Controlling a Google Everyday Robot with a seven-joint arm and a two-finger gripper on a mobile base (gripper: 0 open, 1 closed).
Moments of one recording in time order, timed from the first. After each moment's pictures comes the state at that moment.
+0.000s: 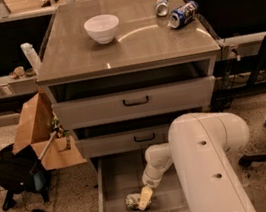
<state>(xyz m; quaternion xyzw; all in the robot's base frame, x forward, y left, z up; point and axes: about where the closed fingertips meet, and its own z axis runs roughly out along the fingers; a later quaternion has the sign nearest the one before) 0.537 -0.001 0.212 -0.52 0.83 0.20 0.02</state>
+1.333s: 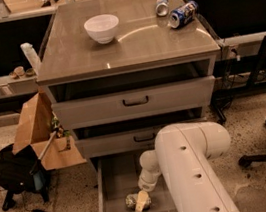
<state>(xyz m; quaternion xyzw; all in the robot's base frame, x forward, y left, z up) 0.545 0.019 0.159 -0.52 0.83 0.20 0.01</state>
